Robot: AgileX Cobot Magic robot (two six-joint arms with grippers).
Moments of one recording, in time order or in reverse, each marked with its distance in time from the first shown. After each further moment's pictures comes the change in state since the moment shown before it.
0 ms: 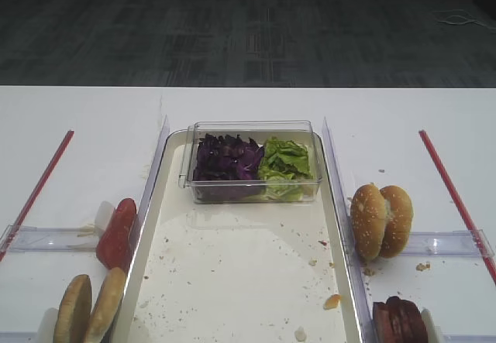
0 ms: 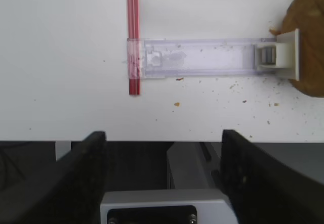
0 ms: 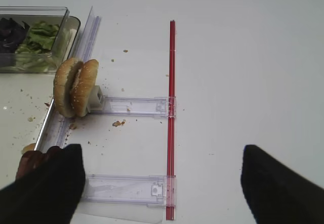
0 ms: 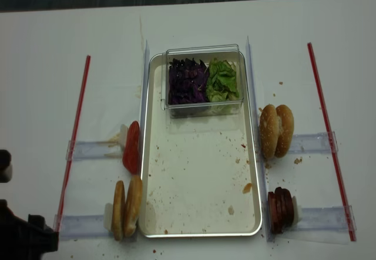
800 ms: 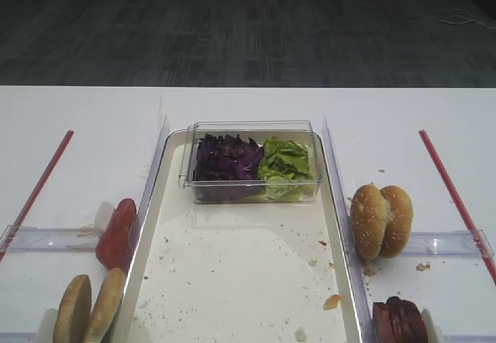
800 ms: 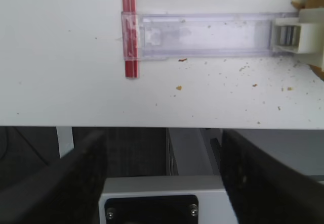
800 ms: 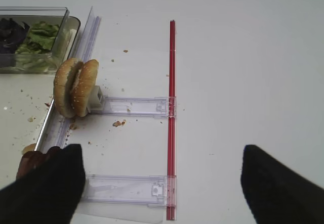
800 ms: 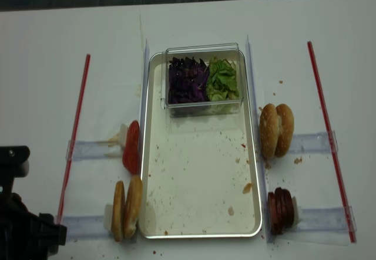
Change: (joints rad) left arm 0.000 0.201 -0.002 0.000 -0.017 0.000; right arm 0.000 0.000 0.000 0.000 0.000 0.004
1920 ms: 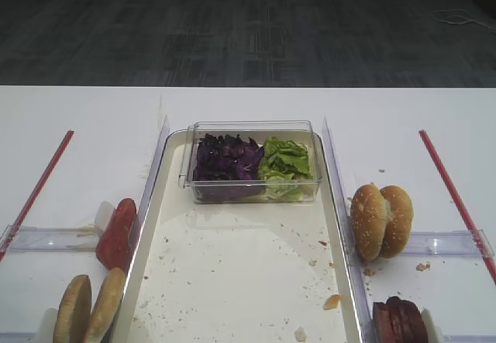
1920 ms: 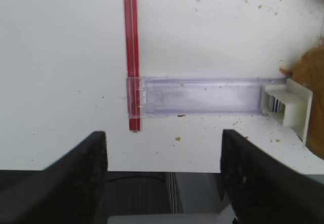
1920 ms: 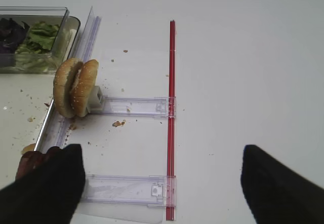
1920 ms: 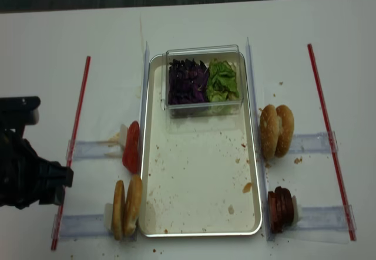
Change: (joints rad) left arm 0.000 0.287 -0.198 0.002 -0.050 0.000; right arm 0.000 0.000 0.000 0.000 0.000 -0.002
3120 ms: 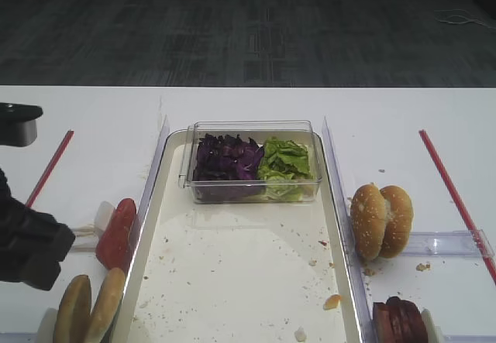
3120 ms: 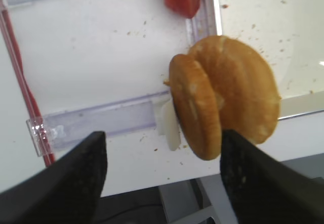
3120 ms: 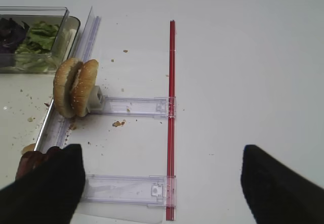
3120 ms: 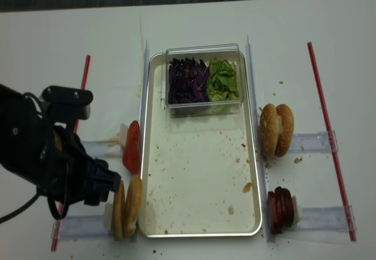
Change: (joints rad) left arm -0.447 0.002 -0.076 -0.002 -0.034 -0.251; right arm 0.000 0.000 0.000 0.000 0.000 0.000
